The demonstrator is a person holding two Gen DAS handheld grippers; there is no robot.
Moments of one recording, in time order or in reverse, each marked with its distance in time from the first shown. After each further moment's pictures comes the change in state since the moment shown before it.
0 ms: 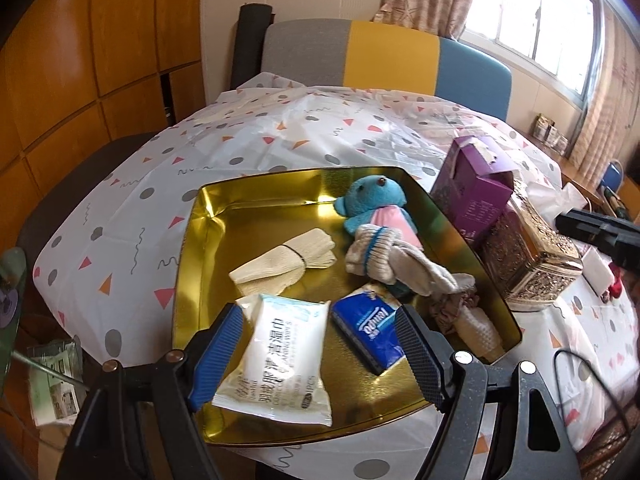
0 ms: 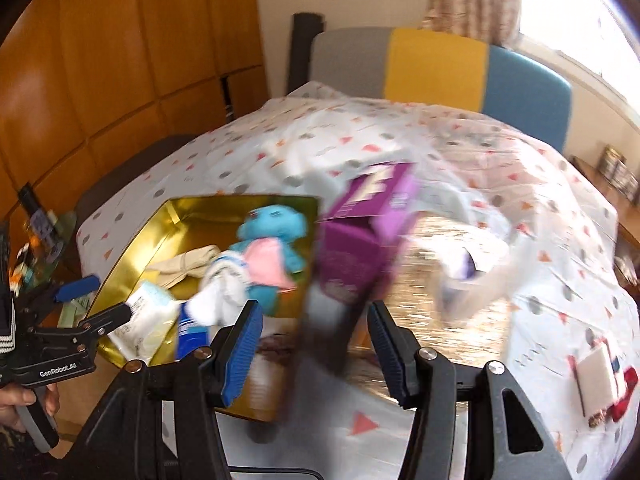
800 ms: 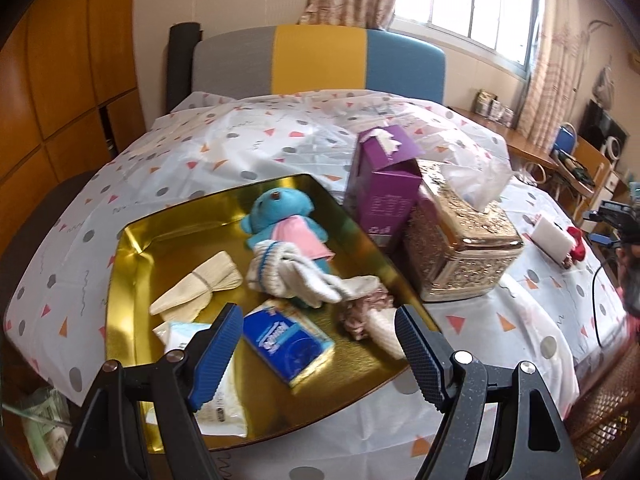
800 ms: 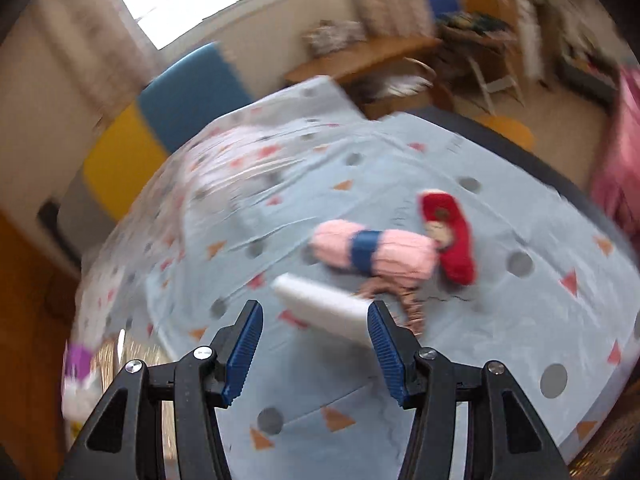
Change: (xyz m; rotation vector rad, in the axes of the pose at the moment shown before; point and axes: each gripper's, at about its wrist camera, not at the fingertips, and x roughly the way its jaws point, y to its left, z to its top) left arm -0.008 -0.070 0.008 0.163 -0.010 -0.151; right arm -0.101 -0.349 -0.129 1.005 -0.143 -0.369
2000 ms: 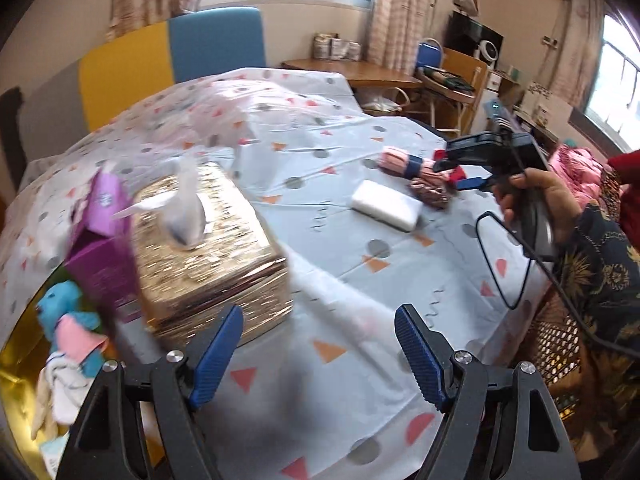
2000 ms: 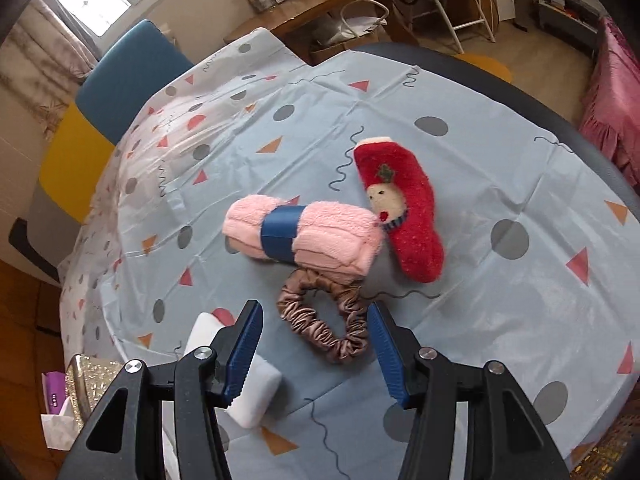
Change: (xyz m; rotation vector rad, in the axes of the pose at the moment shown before) left arm 0.040 -0.209 0.036 0.392 0.130 -0.374; right arm 0.057 -0.047 0.017 0.059 0.183 -0.086
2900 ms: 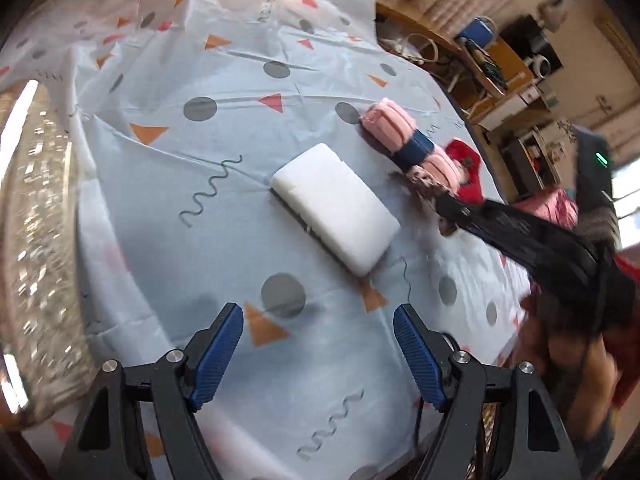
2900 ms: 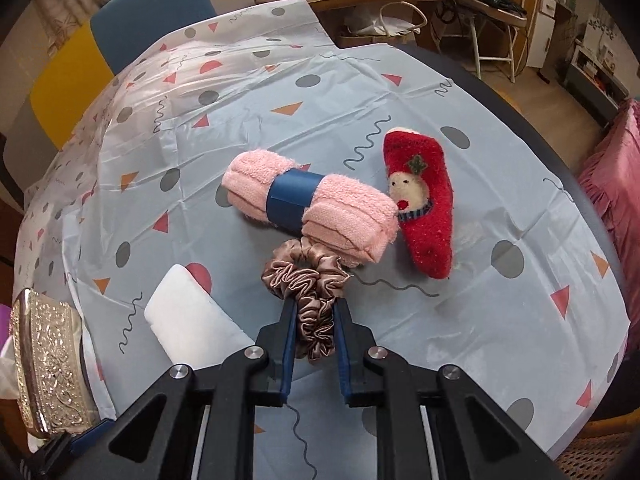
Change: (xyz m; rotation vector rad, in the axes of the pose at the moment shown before) left arm 0.168 -0.040 0.080 -0.369 0.344 -0.179; right arm 0.004 0.020 -0.014 -0.209 0.058 -0.133
